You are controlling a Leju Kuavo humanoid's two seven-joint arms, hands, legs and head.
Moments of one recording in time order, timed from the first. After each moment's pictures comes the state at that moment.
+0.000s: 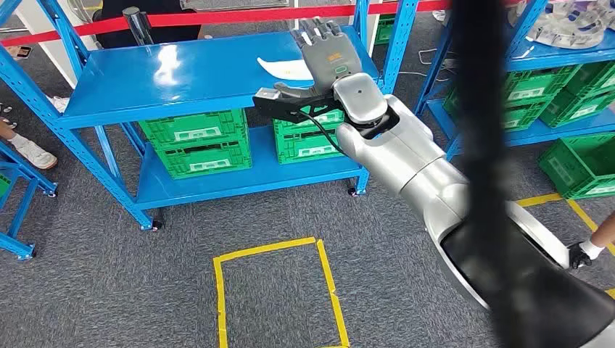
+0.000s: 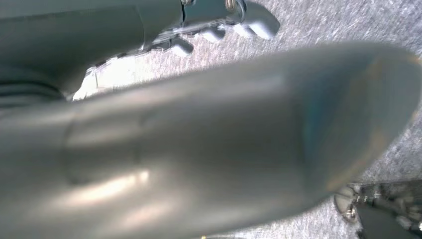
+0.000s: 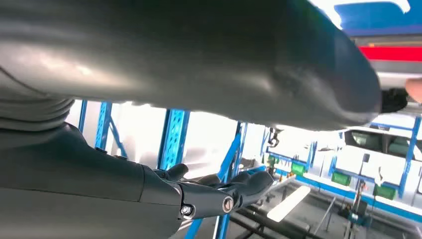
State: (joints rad) left arm -0.11 -0.04 -0.02 -0.18 -0.47 0.21 0.13; right arm -1.17 0.09 0.79 -0.54 1.10 -0.02 -0.03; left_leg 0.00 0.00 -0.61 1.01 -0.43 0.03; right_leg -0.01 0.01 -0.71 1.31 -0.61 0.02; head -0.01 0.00
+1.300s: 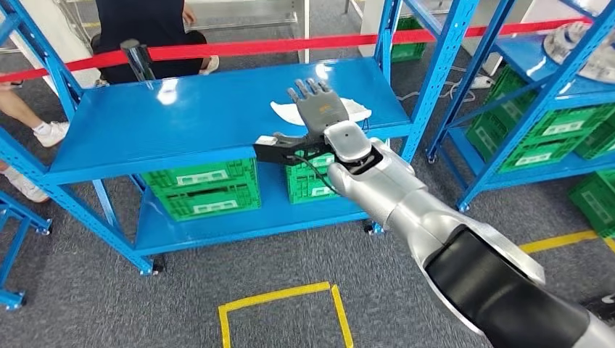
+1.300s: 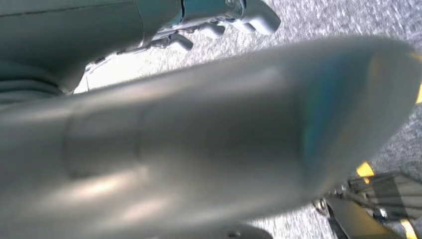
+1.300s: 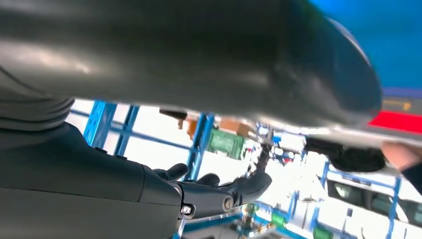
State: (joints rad) left arm -0.11 -0.05 -0.02 -0.18 -0.46 0.21 0.13; right arm -1.05 0.13 0.85 -0.46 1.03 -0.02 -0.04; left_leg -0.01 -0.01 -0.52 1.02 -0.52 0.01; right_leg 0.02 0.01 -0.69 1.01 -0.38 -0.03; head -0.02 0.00
